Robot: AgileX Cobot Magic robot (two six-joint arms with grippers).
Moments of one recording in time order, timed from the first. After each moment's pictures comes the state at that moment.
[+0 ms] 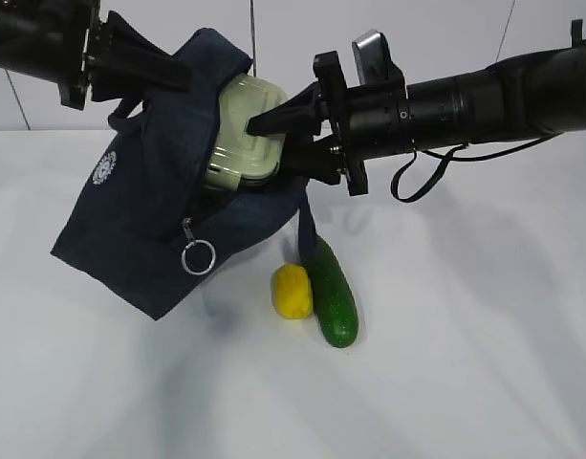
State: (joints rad) left arm -0.10 1.78 -1.38 -1.28 1.19 0.75; right arm 0.22 2.04 -1.41 1.58 1.10 -0.68
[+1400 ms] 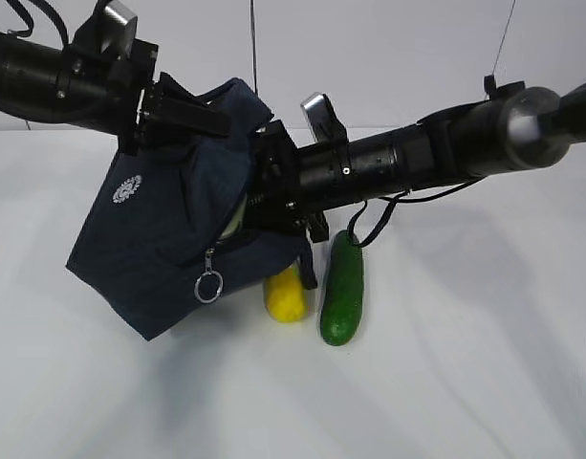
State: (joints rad) left arm -0.15 1.97 -1.38 -1.39 1.18 0.88; right arm 0.31 2.20 -1.47 1.58 1.04 -0.70
